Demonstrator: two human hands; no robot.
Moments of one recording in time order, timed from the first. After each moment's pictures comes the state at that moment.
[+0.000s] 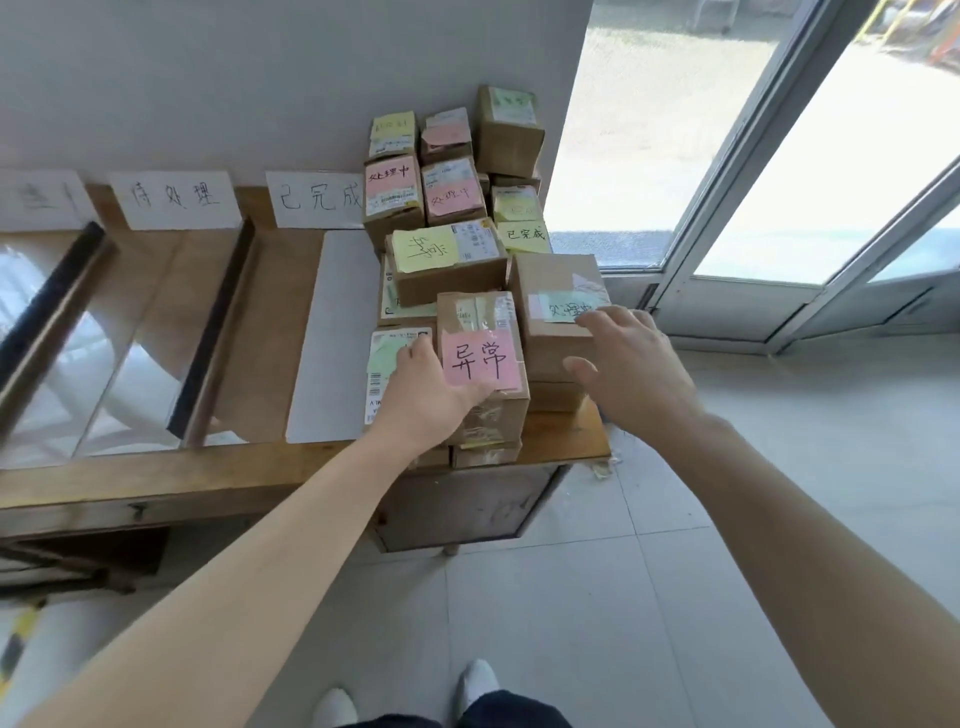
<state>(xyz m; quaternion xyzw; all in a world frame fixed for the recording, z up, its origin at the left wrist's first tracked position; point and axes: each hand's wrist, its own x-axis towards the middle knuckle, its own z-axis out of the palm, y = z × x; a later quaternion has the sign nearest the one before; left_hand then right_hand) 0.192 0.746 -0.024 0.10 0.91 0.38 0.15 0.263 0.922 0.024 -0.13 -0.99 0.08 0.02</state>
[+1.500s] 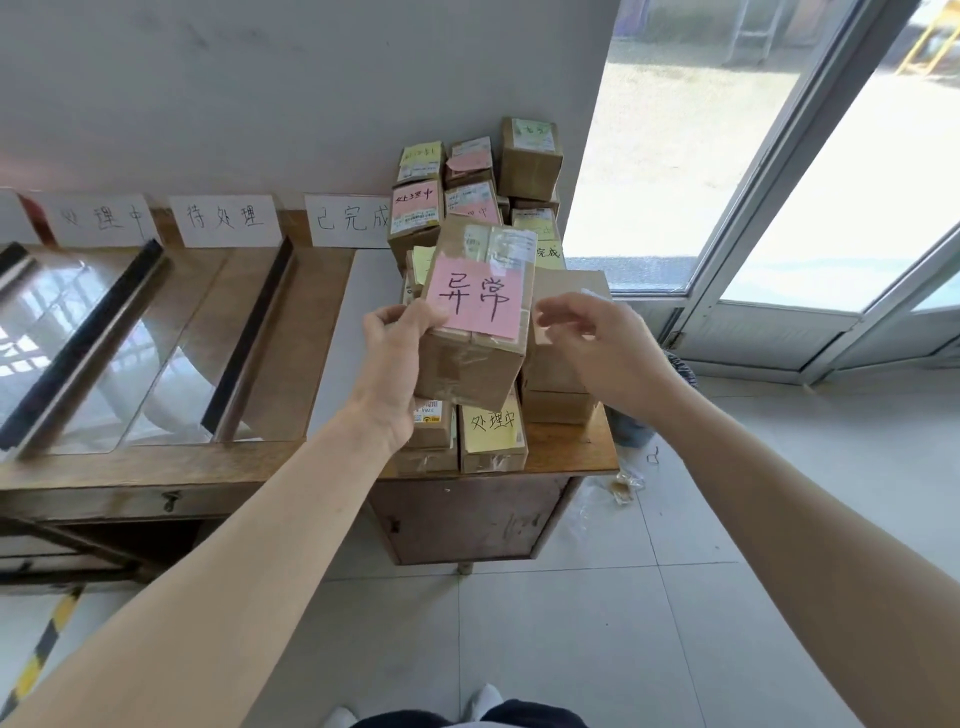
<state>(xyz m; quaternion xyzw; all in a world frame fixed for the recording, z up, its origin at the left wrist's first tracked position) 0.212 0.733 0.027 -0.06 0.63 0.75 0.17 0.258 0.913 0.042 -0.06 -0.91 0.40 0.08</state>
